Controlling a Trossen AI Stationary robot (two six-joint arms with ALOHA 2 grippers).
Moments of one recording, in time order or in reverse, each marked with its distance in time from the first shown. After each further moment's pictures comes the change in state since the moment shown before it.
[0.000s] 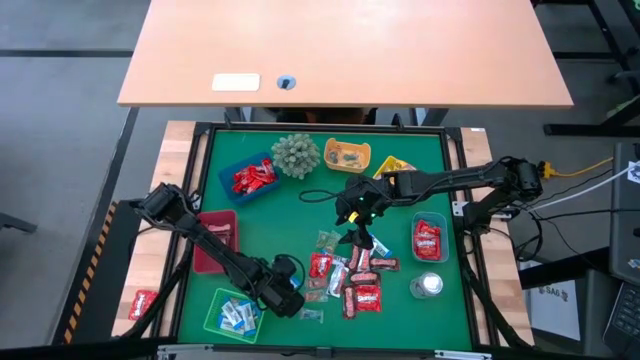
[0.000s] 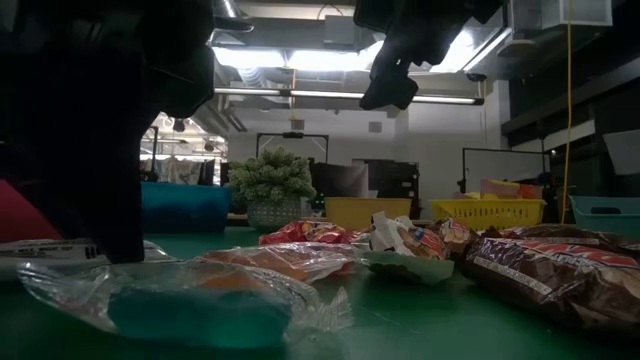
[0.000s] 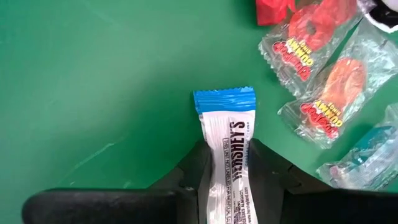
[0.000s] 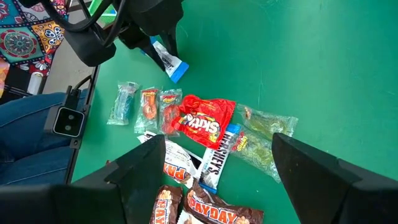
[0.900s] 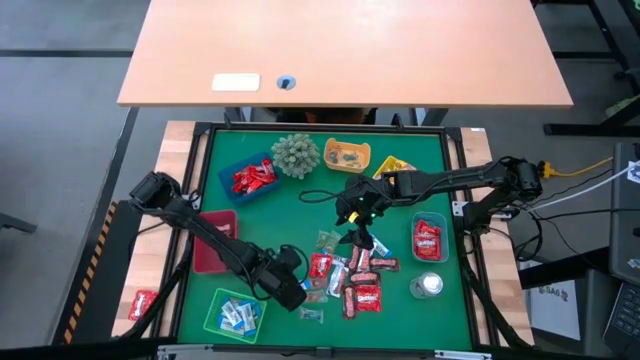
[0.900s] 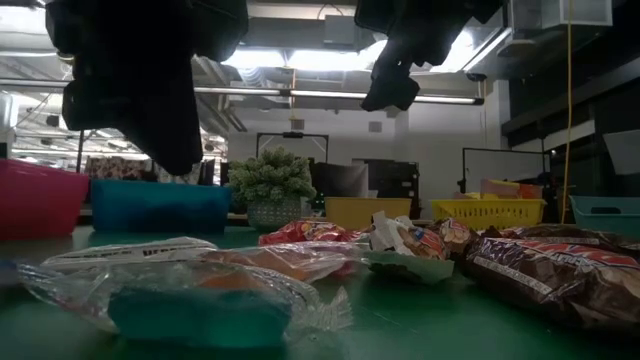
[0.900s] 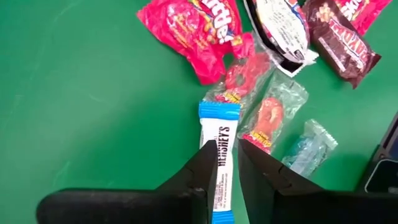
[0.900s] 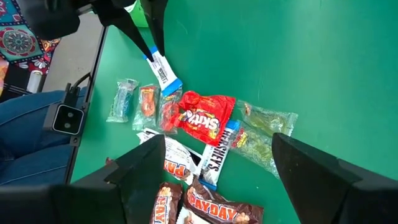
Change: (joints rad) left arm 0.053 -0.140 -0.001 0.009 0.008 0.200; right arm 0.000 0.000 0.000 -0.012 0.000 0.000
